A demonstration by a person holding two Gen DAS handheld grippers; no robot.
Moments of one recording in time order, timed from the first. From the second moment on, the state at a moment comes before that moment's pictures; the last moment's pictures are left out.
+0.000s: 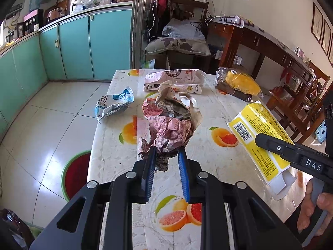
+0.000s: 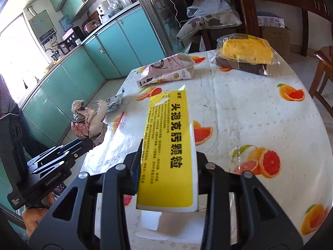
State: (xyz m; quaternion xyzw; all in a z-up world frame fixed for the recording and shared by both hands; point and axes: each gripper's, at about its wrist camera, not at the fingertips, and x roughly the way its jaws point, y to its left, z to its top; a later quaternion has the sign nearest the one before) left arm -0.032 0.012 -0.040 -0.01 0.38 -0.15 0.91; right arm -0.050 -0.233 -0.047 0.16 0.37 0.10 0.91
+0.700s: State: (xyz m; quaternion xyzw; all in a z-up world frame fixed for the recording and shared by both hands) left arm -0.032 0.063 -0.046 -0.01 0.38 -0.13 0.92; right arm -0.054 -0.170 -0.018 0.12 0.36 0.15 0.91
